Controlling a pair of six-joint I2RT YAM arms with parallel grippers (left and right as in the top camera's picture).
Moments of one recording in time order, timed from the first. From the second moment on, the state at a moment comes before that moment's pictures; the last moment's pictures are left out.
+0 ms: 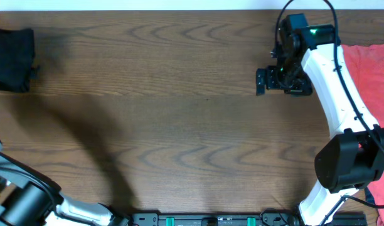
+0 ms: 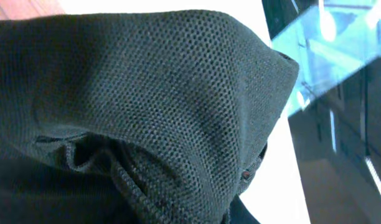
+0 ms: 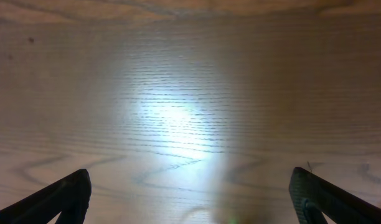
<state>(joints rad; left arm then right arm) 0.97 1.85 1.21 0.49 1.01 -1.07 0.17 1.91 1.77 -1.42 -0.07 0.20</state>
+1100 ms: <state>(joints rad) 0.90 2.22 1.81 -0.10 0.99 -1.05 0.25 1.91 1.78 -1.45 -0.08 0.19</state>
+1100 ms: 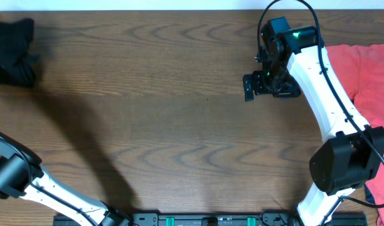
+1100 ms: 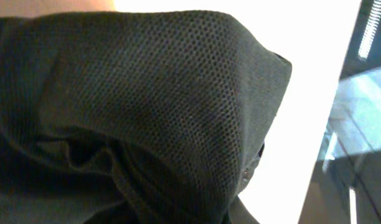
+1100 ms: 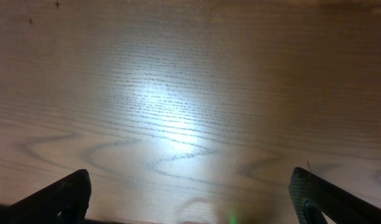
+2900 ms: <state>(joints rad) 1.04 2.26 1.81 -0.56 0.97 -1.00 0.25 1.91 1.78 -1.46 -0.18 0.15</state>
